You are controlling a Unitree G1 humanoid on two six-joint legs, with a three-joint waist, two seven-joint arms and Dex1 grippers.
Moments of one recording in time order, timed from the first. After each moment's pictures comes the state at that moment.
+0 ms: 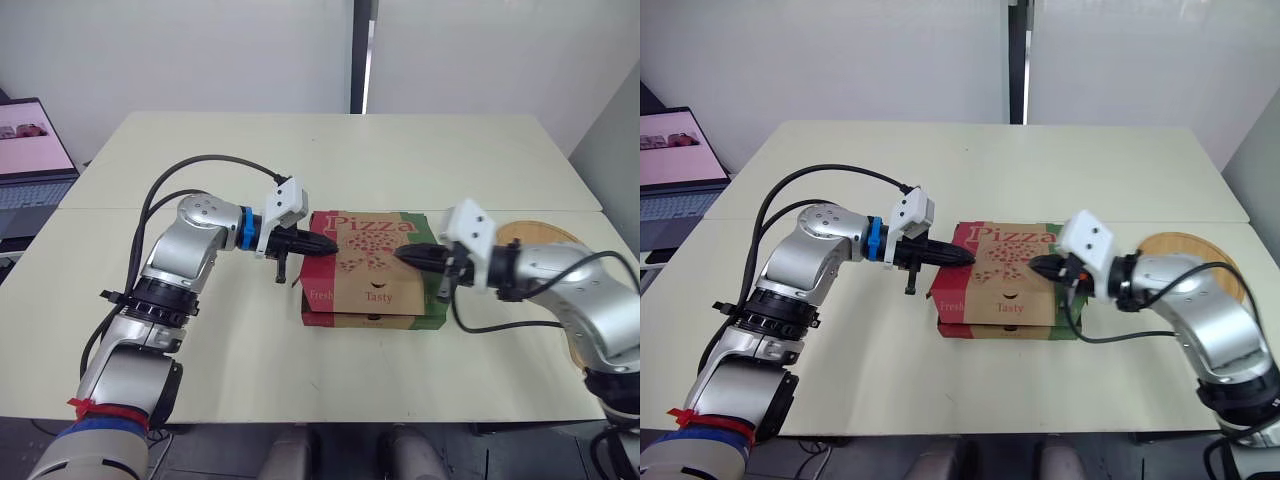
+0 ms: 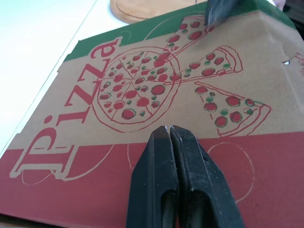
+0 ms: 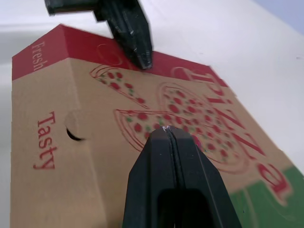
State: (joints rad) left arm -0.84 0.60 -0.19 0.25 -0.29 0.41 -1.35; right arm -0.50 -0.73 0.17 -0.45 0.38 0.71 0.82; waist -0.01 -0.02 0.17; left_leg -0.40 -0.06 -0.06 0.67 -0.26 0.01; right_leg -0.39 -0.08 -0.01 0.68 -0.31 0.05
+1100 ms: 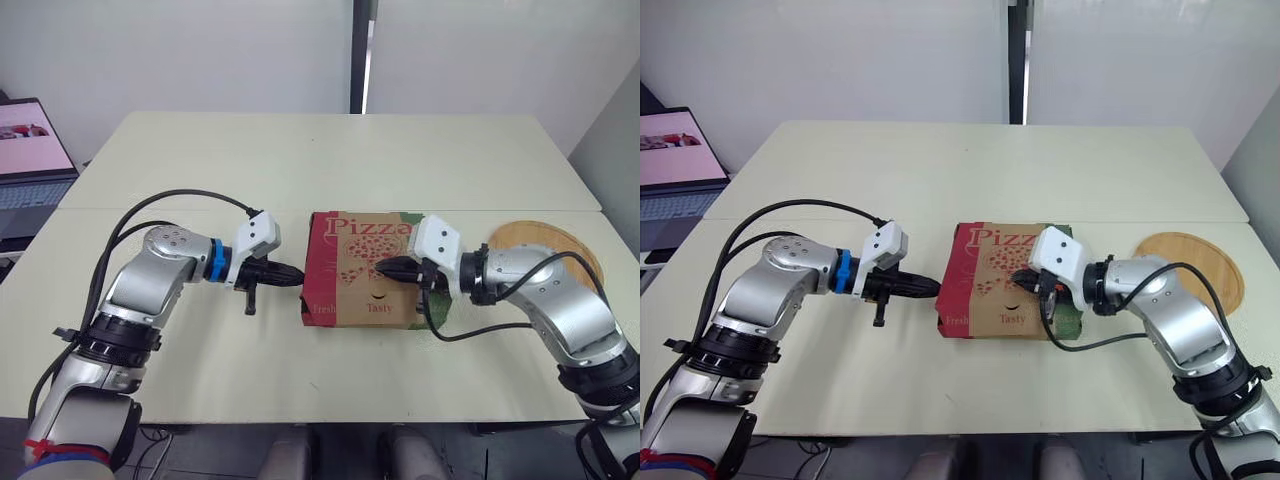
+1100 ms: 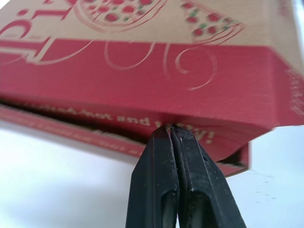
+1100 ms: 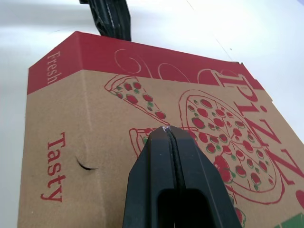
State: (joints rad) left arm -0.62 0.72 -0.19 0.09 -0.25 0.49 -1.29; right arm -0.52 -0.68 0.26 -0.40 0.27 0.63 0.86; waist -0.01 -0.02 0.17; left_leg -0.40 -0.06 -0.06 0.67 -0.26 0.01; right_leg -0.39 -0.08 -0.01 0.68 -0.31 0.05
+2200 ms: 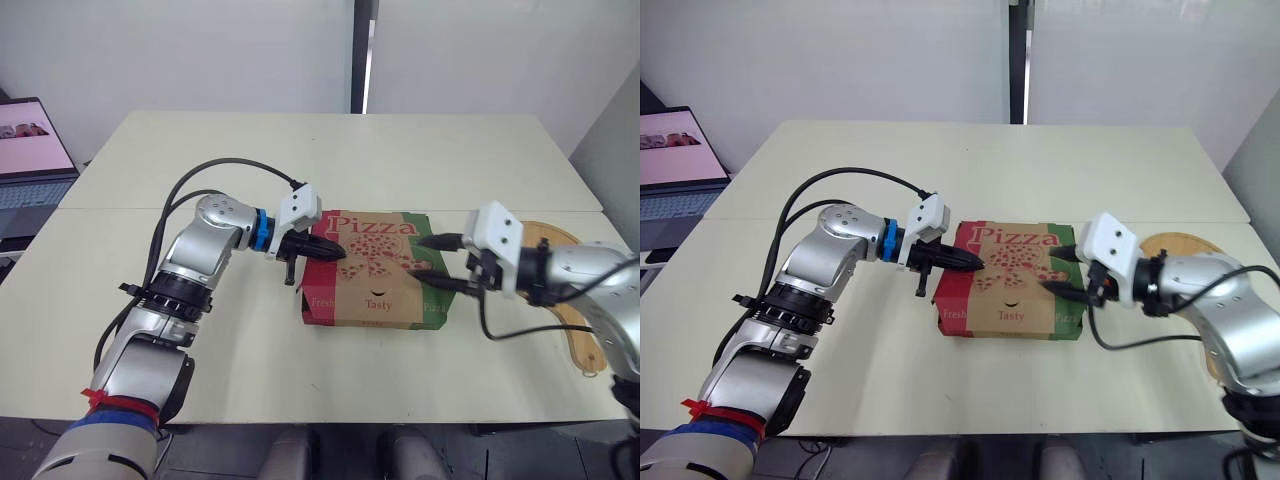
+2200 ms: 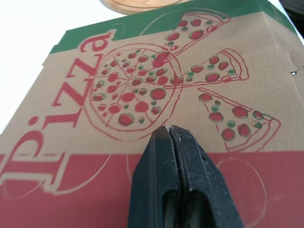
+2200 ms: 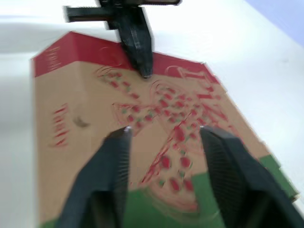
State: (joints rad) left arm -0.89 0.53 -0.28 0.39 -0.20 0.31 -1.37; right arm -0.36 -0.90 -0.04 -0.57 0.46 0.73 0.98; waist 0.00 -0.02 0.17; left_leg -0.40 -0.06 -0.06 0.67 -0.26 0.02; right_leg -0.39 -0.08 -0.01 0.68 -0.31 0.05
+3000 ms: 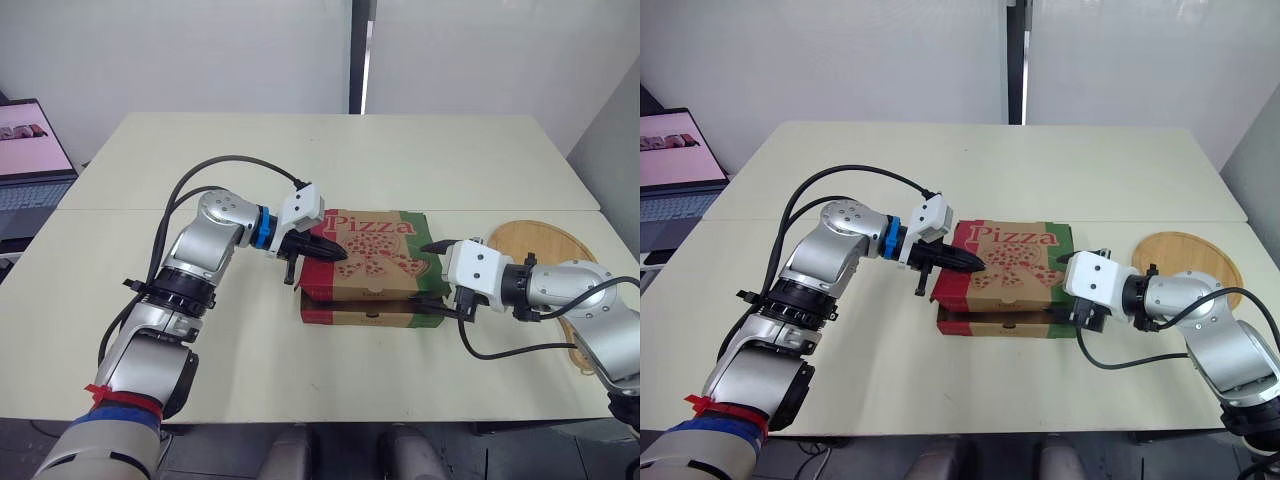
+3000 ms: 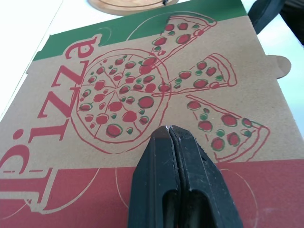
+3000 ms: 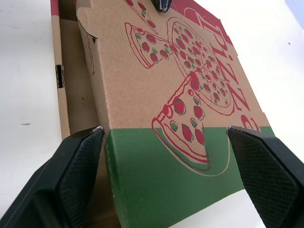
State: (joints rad) left arm -0.91 0.52 -0.28 0.40 -0.17 0.28 -1.42; right arm -0.33 -0.87 0.14 -0.49 0.14 0.46 0.89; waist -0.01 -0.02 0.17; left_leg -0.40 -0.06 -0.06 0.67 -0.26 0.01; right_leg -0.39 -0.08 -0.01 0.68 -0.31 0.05
